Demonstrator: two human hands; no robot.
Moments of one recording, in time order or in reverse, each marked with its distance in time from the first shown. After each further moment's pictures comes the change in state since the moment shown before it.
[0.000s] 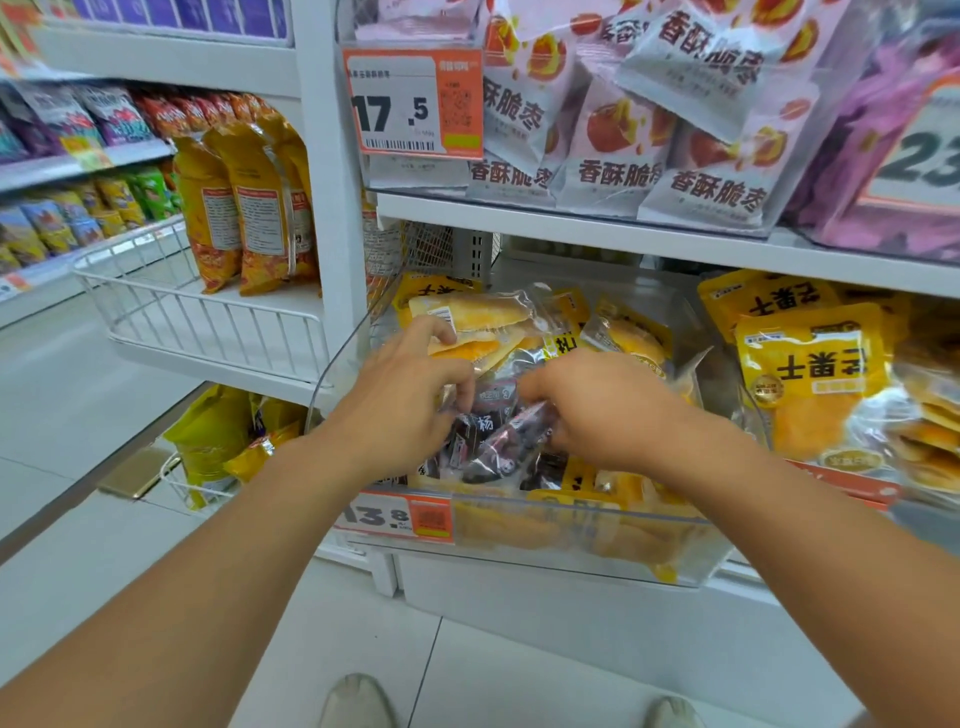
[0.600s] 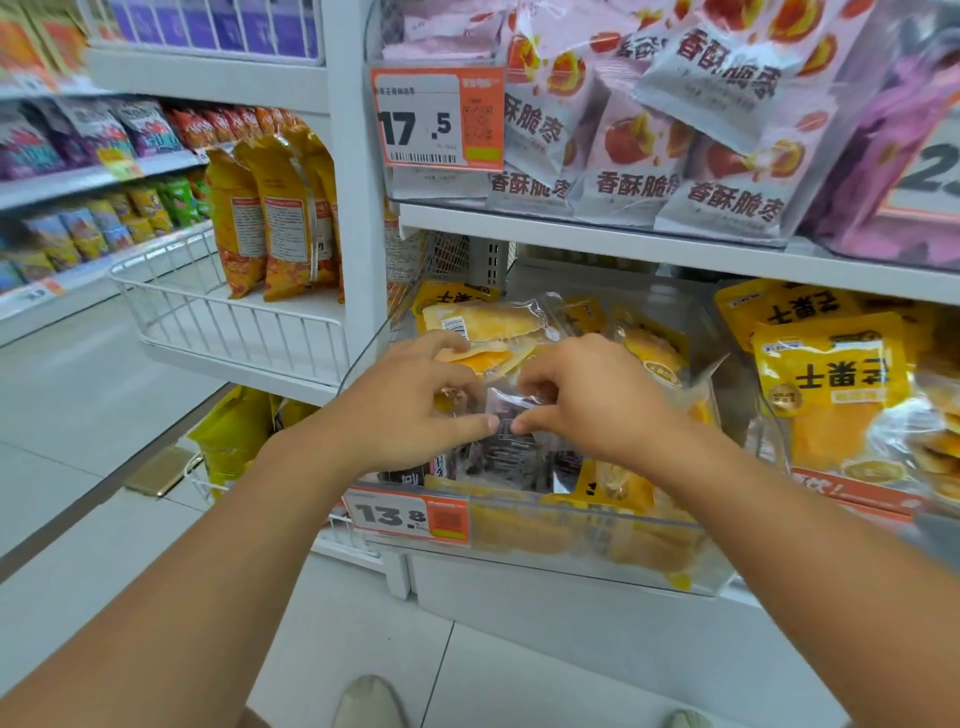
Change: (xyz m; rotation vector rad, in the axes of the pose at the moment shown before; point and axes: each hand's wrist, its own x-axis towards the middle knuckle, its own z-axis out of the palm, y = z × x) left_hand -0.006 -0.007 -0.017 -0.064 -0.120 -0.038; right_hand 0.015 -0.005 0.002 0.275 0.145 0.019
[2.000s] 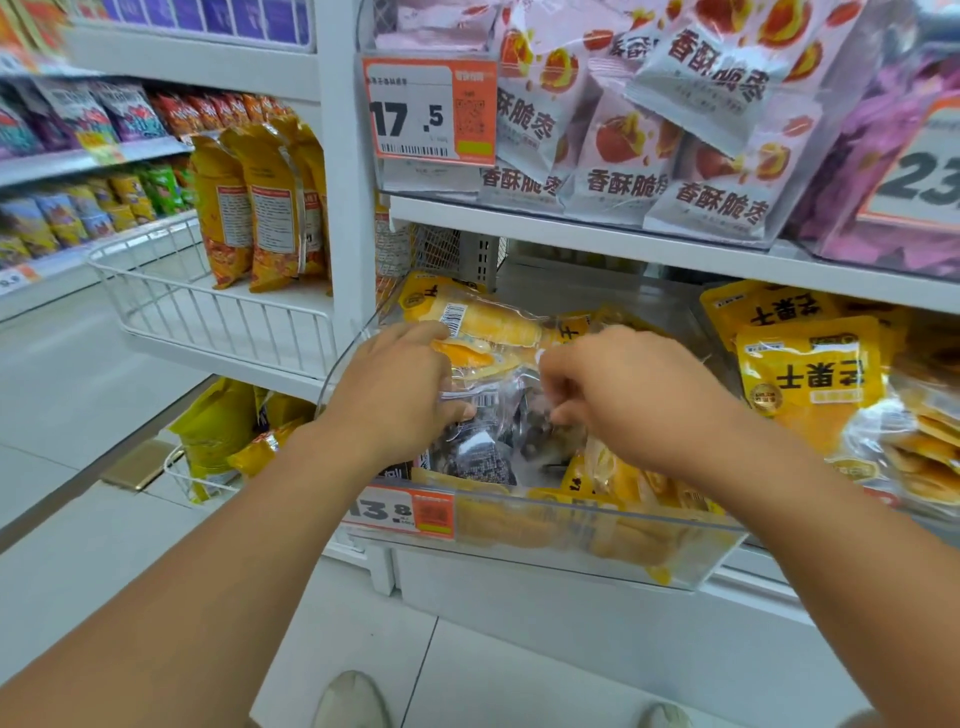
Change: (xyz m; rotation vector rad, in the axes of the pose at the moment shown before) left_hand 0.012 0.009 0.006 0.326 0.107 -0.076; right_hand -0.032 -0.016 -0.044 -0.326 -0.103 0.063
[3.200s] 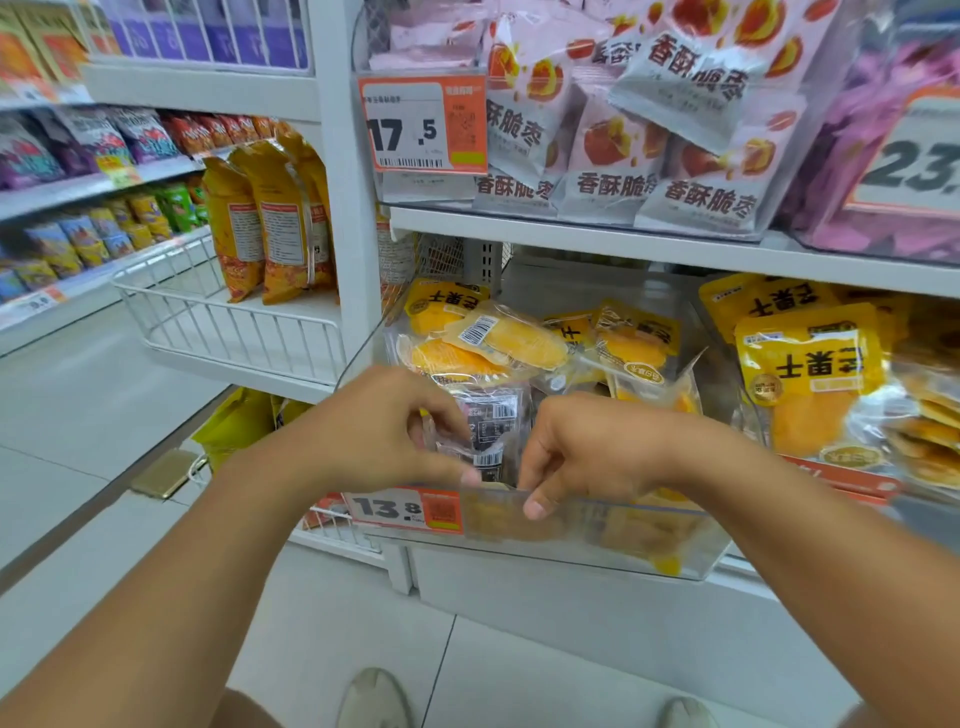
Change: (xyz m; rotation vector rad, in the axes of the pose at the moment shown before) left_hand -0.039 -0.004 -0.027 -0.427 -0.162 0.095; right_hand 0.004 -0.006 0.029 0.524 -0.480 -0.168
